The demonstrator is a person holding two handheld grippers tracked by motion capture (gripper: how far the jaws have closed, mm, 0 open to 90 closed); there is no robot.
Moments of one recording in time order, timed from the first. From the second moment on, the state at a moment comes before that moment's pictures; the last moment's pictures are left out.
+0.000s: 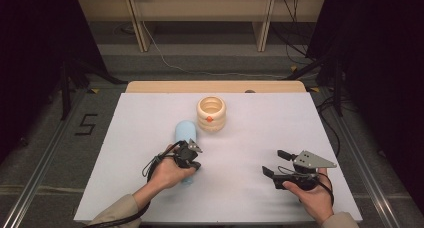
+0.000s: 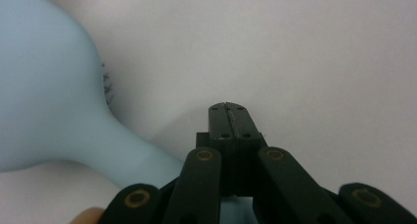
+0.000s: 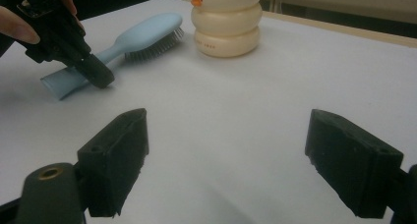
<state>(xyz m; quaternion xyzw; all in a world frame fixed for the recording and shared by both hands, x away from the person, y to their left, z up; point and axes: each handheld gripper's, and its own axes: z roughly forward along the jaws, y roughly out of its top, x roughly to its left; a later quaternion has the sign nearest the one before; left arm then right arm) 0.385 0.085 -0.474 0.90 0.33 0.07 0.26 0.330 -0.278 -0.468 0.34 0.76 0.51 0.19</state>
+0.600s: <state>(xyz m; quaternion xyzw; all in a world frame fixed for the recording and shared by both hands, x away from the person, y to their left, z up) 0.378 0.125 -0.474 0.90 0.36 0.08 0.25 0.330 -0.278 -0.468 0.34 0.76 0.51 0.19</state>
